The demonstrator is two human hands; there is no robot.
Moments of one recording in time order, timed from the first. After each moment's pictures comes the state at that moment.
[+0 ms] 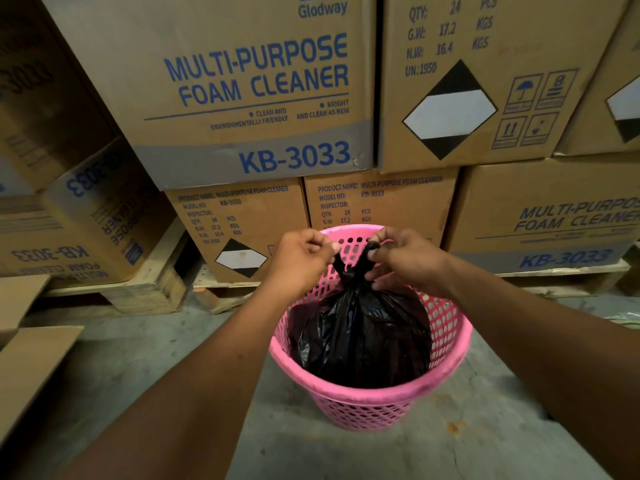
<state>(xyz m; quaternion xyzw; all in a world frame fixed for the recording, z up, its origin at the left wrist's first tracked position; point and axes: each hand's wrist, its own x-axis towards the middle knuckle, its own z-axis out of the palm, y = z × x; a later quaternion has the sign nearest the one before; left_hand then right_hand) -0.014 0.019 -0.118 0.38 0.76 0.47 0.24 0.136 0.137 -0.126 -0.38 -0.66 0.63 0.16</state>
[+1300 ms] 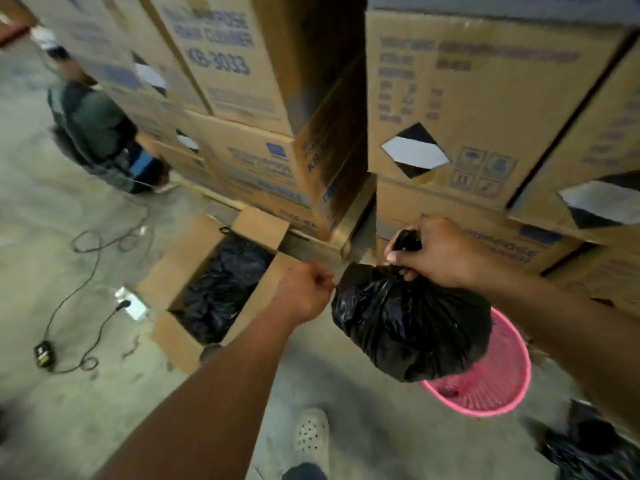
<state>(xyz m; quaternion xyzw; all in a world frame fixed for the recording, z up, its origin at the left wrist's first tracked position) -0.129 -0.240 0.321 0.16 0.92 0.27 0.25 -0.050 -0.021 0.381 -0.19 -0.86 0.46 -0.10</state>
